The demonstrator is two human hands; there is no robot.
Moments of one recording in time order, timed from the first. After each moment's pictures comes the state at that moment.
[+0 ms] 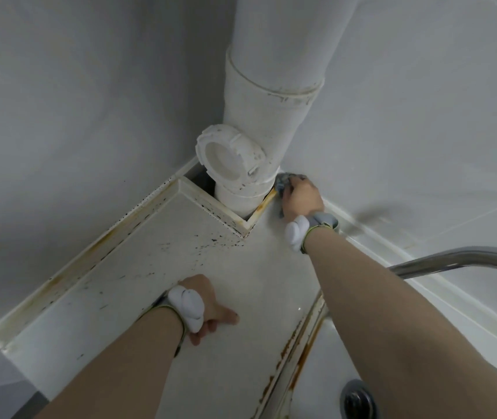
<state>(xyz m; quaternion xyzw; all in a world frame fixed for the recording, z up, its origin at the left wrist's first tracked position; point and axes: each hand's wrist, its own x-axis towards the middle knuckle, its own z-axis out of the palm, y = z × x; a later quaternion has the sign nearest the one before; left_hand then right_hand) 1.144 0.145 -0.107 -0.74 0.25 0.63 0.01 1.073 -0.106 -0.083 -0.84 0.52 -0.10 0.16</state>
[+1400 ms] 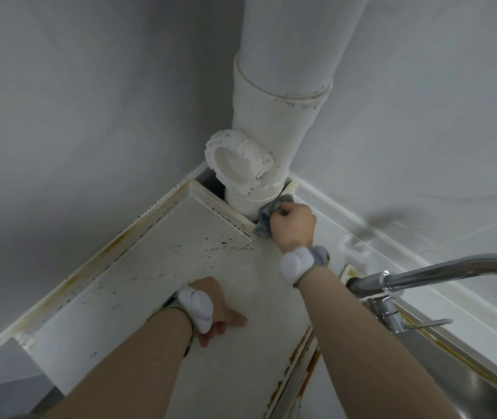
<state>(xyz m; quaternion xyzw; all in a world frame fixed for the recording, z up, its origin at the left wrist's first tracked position) 1.143 0.144 -0.111 -0.74 0.25 0.63 0.04 1.078 -0.031 -0.078 -0.73 0.57 -0.19 0.33</state>
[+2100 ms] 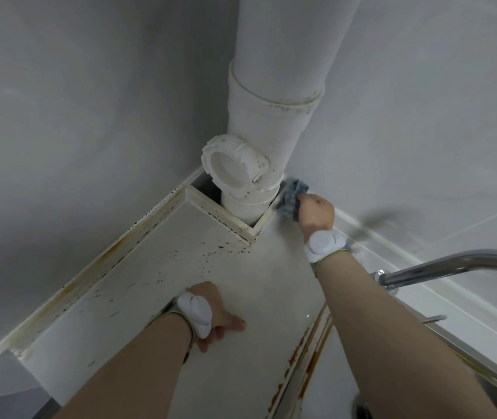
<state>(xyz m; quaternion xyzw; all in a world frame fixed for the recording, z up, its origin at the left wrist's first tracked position) 1.143 0.143 -0.101 -0.72 0.24 0.64 0.04 1.061 -0.076 -0.065 -0.59 0.62 -0.27 0.45</state>
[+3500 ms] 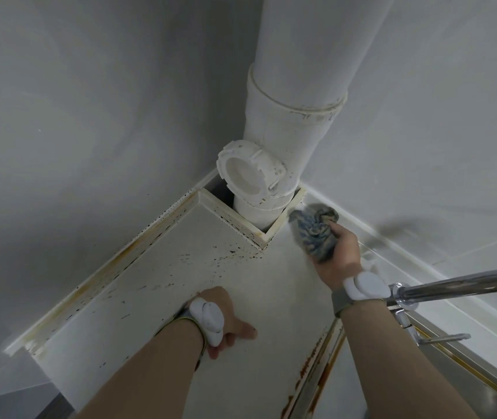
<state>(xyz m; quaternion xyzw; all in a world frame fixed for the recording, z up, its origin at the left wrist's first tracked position) 1.146 0.142 -0.114 -0.72 0.25 0.65 0.04 1.020 -0.062 -0.095 -0.23 0.51 -0.31 0.77</state>
